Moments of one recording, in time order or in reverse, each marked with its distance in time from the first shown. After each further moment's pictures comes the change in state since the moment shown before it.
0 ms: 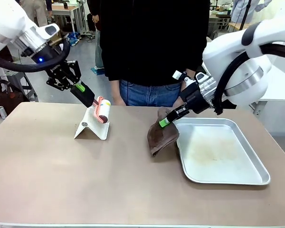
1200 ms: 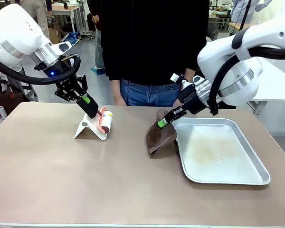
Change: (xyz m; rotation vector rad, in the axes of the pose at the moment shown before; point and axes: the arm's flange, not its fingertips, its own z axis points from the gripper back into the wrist) left arm 0.014 0.016 -0.048 0.051 0.031 0.001; right arm 0.006 -0.022 -0.014 0.008 0.003 -0.035
